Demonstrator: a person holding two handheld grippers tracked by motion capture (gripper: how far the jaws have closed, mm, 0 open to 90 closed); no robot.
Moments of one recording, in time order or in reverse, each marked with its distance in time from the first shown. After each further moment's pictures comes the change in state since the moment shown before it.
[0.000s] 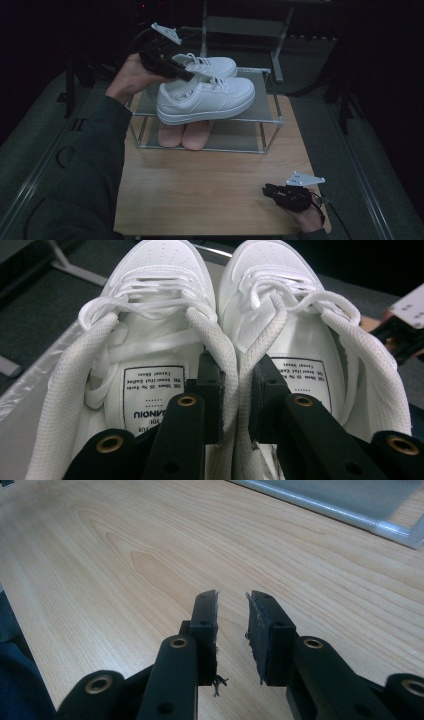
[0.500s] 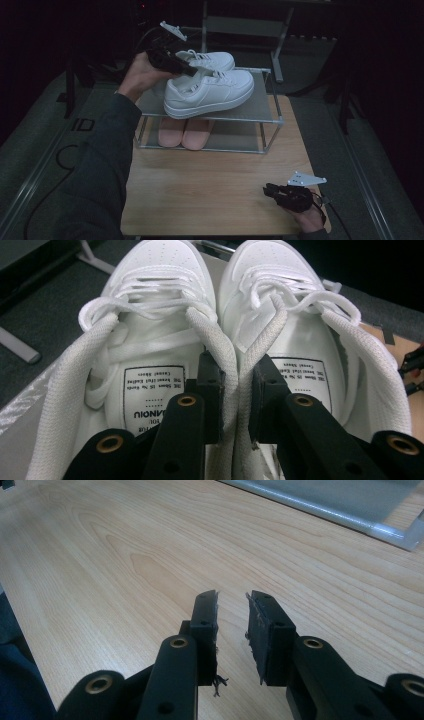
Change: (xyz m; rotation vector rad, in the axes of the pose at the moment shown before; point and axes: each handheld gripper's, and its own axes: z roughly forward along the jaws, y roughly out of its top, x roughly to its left) left arm 0.015 0.004 0.019 -0.015 0.077 -0.099; right arm -0.001 0.000 -0.003 -0.007 -0.003 0.000
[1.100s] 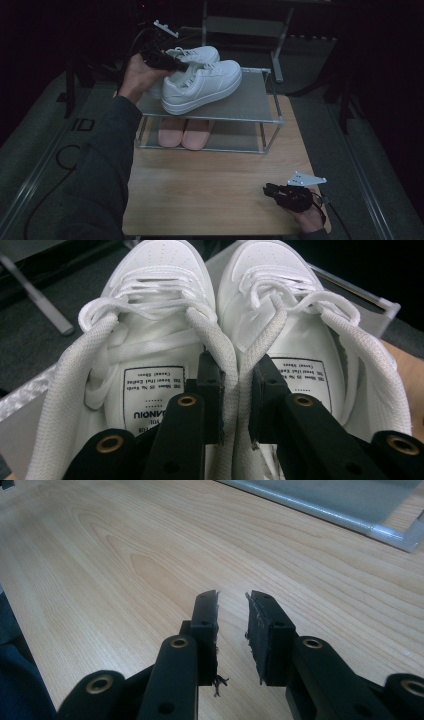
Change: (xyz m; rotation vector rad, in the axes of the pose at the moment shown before) left arm 0.017 -0.013 0.000 -0.017 0.136 -0.156; right arm 0.001 0.001 0.000 -0.001 -0.002 -0.001
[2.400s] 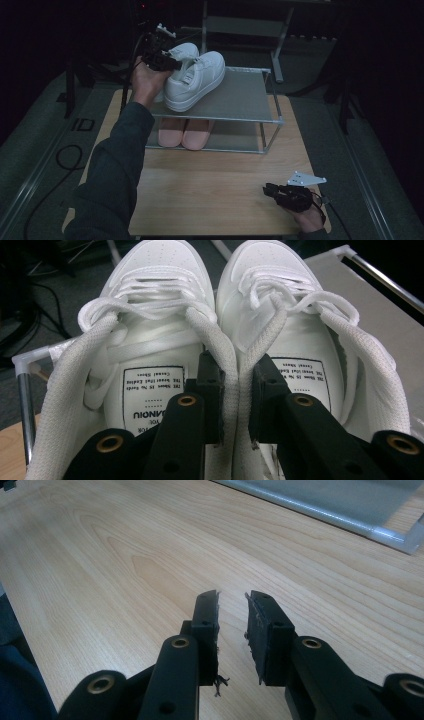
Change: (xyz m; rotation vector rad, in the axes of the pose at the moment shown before) left arm -0.004 -0.006 0.015 0.004 0.255 -0.229; right arm 0.000 0.001 0.000 -0.004 0.001 -0.001
